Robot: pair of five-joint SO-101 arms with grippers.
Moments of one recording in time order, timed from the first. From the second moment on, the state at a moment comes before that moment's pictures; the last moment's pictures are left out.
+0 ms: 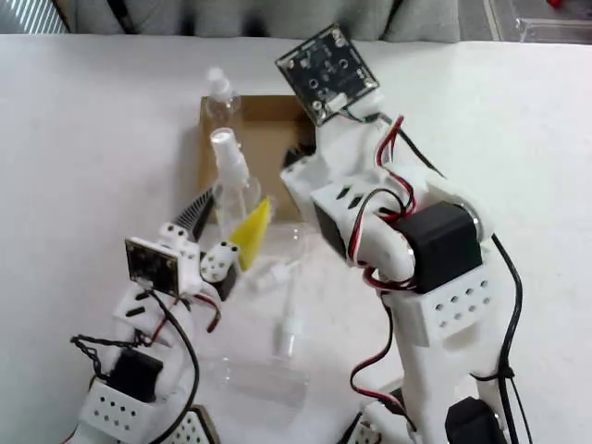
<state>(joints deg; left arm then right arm) 16.1 -93.9 90.7 17.2 6.0 -28.8 -24.3 -18.1 91.3 12.1</state>
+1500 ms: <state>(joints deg) 6.8 -52.5 79.8 -6.1 16.0 -48.8 -61.3 76.1 19.3 11.8</state>
